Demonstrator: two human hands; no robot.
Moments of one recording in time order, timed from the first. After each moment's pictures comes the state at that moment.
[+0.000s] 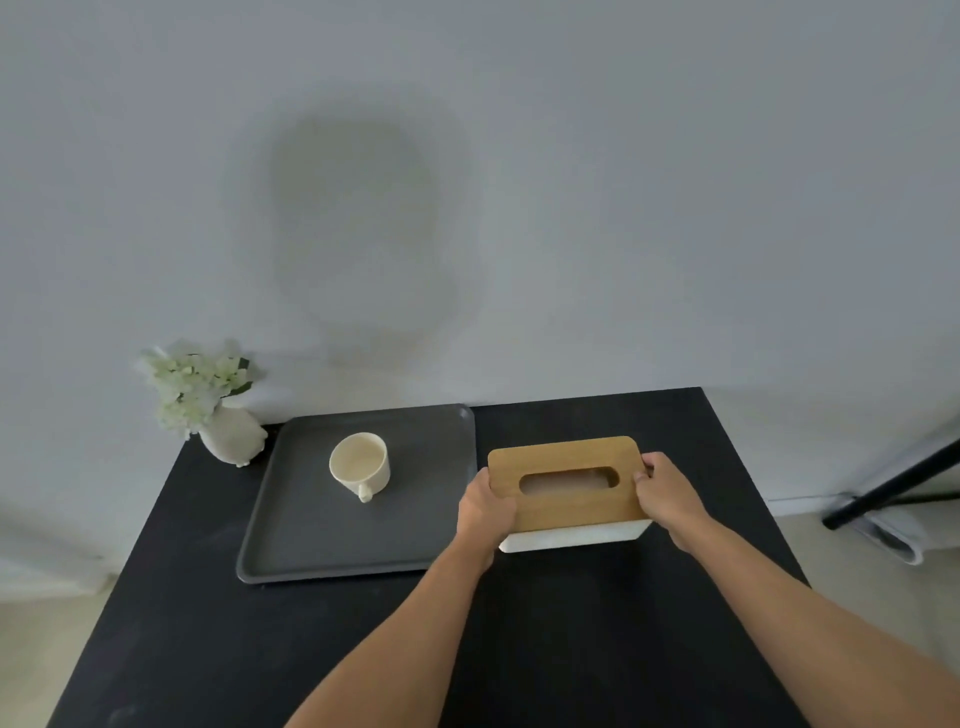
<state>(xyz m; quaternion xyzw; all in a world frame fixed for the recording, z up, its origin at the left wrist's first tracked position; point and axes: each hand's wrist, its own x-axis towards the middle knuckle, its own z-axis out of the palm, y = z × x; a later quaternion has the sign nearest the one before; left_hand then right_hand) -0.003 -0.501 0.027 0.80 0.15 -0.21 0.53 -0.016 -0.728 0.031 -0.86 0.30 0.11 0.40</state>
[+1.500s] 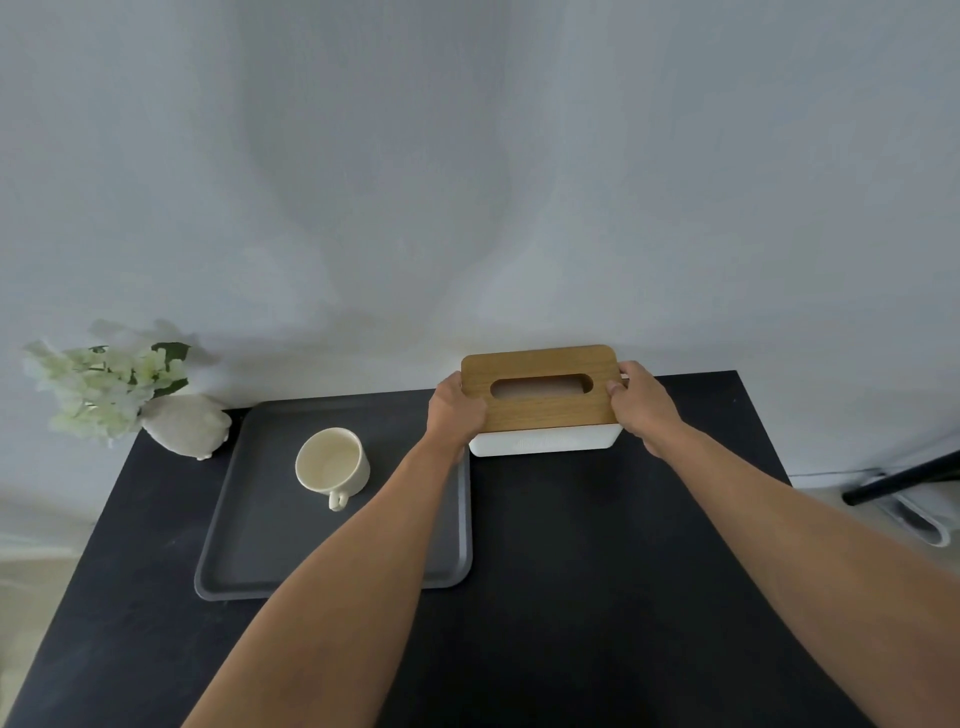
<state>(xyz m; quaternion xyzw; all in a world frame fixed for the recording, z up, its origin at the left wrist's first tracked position) 0.155 -0.501 0.013 0.82 0.15 -0.16 0.53 0.130 -0.730 0.018 -0.86 0.24 0.10 0.44</state>
